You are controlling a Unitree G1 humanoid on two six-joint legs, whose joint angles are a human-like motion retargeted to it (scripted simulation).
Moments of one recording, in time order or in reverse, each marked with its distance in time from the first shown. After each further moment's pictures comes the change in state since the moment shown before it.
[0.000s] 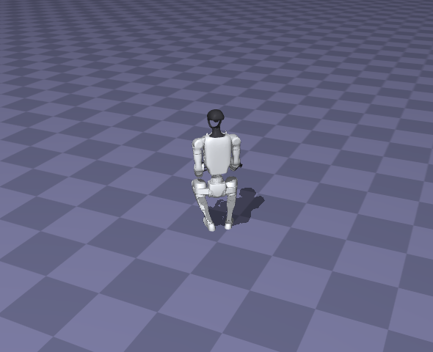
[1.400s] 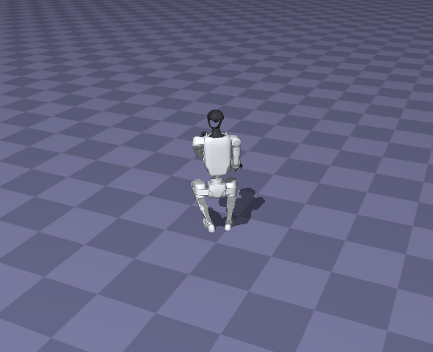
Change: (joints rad) left arm -0.932 -0.154 0.183 0.303 -0.086 0.200 0.393; right arm -0.029 0.011 0.038 -0.016 -0.011 -0.009 0.013; waist -0.058 0.003 0.011; left_leg -0.010 0.008 0.001 0.004 -0.001 -0.002; right_leg -0.011 0.012 0.002 0.002 -0.004 -0.001
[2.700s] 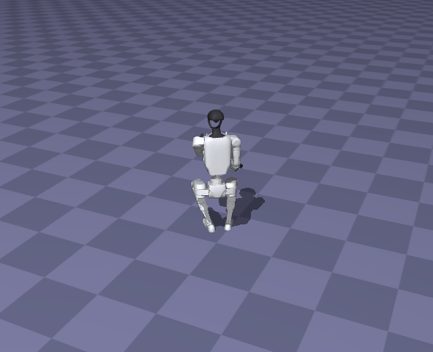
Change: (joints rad) left arm -0.074 0.019 0.012 0.115 0.030 0.134 0.131; right arm 0.000 -0.009 0.002 0.001 0.002 -0.002 0.003; waist 0.000 0.005 -0.001; left_leg -0.001 -0.001 -0.001 0.000 0.001 -0.001; right_leg -0.002 0.002 0.000 0.001 0.000 0.000
